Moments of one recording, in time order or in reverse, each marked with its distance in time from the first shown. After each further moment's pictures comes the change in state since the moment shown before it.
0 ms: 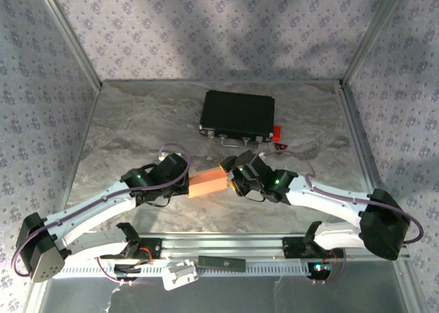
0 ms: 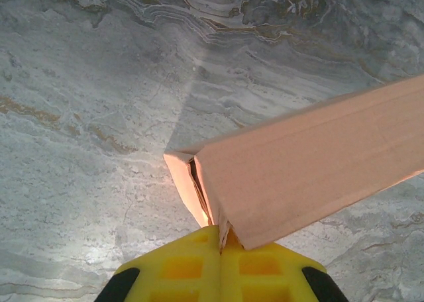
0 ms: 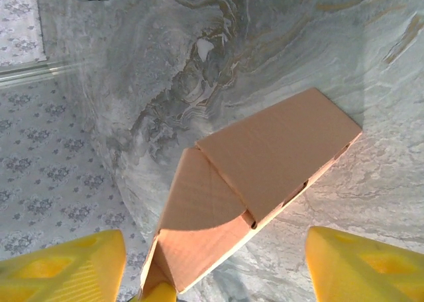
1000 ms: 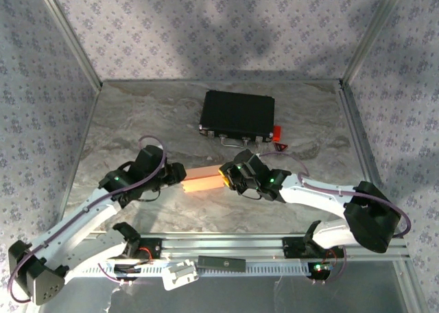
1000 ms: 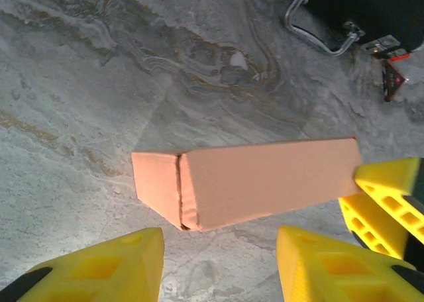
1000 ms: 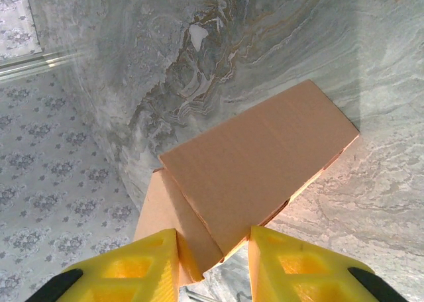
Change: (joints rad) left arm 0.210 -0.153 -0.015 0.041 0.158 -0.044; right arm -0.030 0.079 -0.034 0.134 -0.072 0.008
